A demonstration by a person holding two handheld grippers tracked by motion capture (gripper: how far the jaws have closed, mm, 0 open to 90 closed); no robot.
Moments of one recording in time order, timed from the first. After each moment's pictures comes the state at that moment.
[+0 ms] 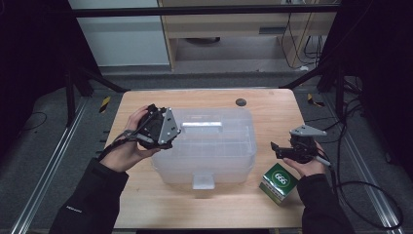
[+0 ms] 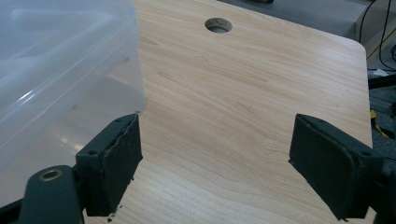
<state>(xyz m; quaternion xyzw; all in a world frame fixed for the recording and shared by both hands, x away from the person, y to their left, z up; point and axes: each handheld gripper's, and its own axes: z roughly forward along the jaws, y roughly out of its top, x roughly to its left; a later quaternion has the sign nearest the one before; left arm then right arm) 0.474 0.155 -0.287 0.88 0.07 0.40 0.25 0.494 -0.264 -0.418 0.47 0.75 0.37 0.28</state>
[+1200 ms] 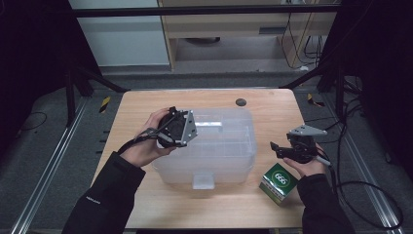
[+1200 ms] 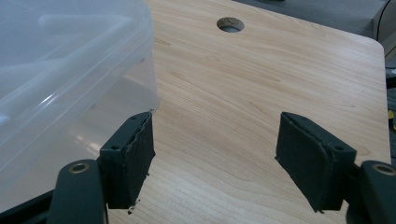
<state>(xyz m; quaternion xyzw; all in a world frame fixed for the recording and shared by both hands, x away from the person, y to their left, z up) 0.487 0.115 -0.299 0.89 0.02 0.40 0.21 0.493 -0.263 -0.415 0.46 0.76 0.38 0.26</state>
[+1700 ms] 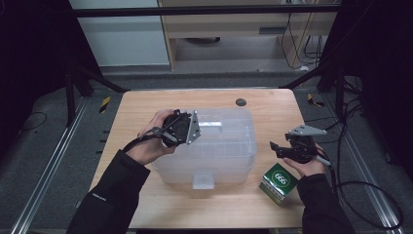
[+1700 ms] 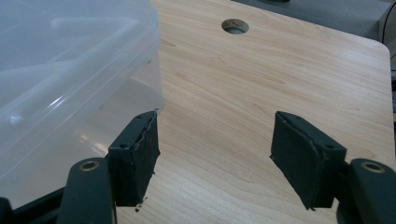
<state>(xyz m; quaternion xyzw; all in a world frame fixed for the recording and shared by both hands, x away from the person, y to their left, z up) 0.493 0.109 -0.307 0.90 0.02 0.40 0.19 0.492 -0.261 -0.413 0.46 0.76 0.39 0.25</state>
